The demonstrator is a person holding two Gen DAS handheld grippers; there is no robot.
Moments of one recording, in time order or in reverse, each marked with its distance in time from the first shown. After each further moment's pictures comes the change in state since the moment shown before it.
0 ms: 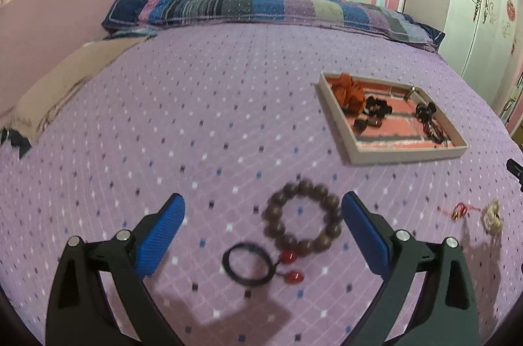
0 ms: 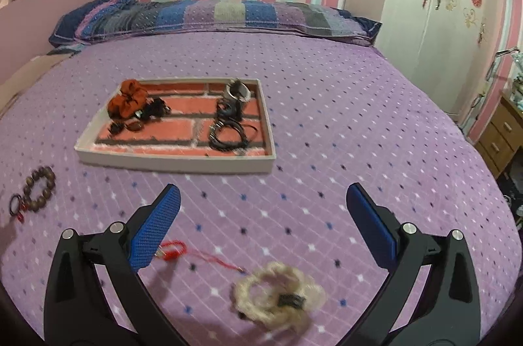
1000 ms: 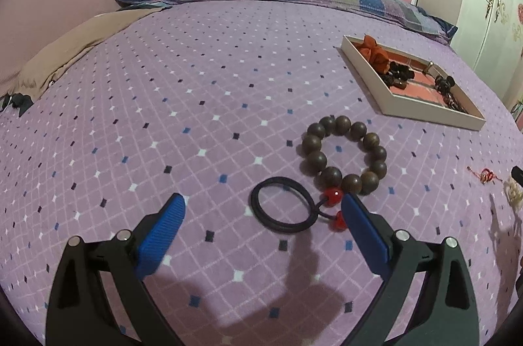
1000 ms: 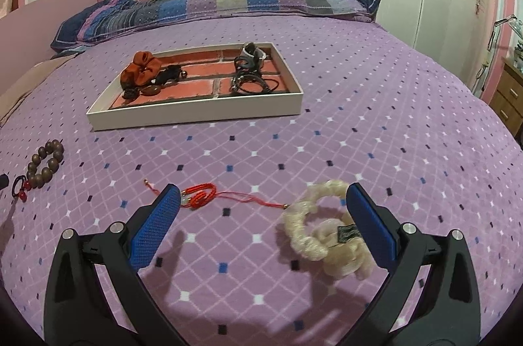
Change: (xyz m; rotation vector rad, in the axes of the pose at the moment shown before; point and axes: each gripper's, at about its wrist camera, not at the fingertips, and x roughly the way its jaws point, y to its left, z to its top) left arm 0.023 0.025 -0.063 -0.040 0.041 0.024; right arm 0.012 0.038 -0.062 0.086 0.033 0.077
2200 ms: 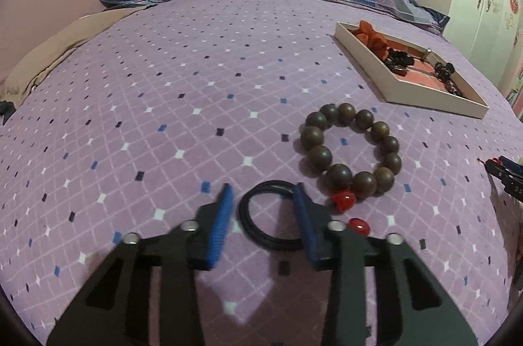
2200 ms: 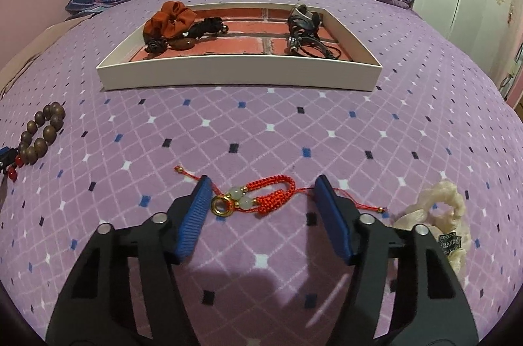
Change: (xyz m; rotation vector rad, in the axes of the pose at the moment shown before) left arm 0.036 -0.002 -0.002 0.048 0.008 -0.046; right arm 0.058 0.053 -0.006 -0.101 0.122 0.066
